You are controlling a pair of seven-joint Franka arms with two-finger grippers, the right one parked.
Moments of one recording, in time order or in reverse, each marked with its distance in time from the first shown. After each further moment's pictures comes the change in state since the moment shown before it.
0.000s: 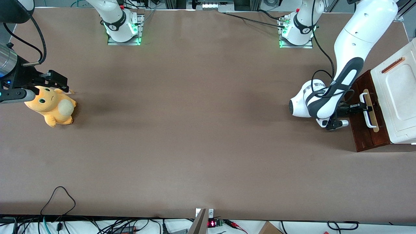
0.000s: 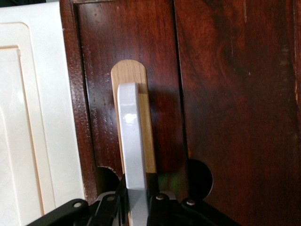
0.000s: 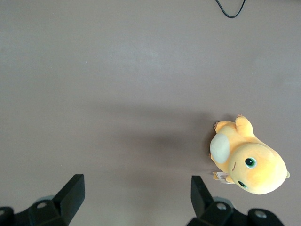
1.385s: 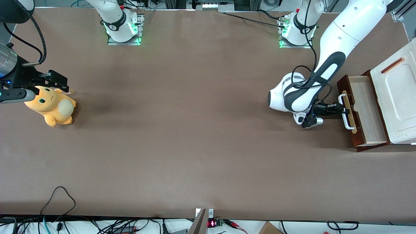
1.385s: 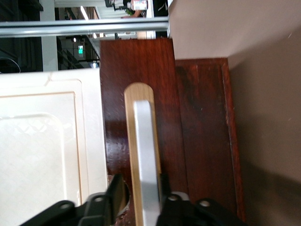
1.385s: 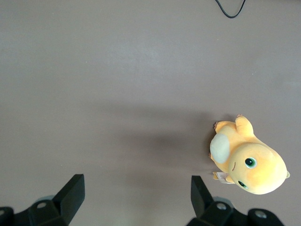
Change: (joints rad) arm -0.014 0.014 -0.228 0.012 -0.016 -0.066 0.004
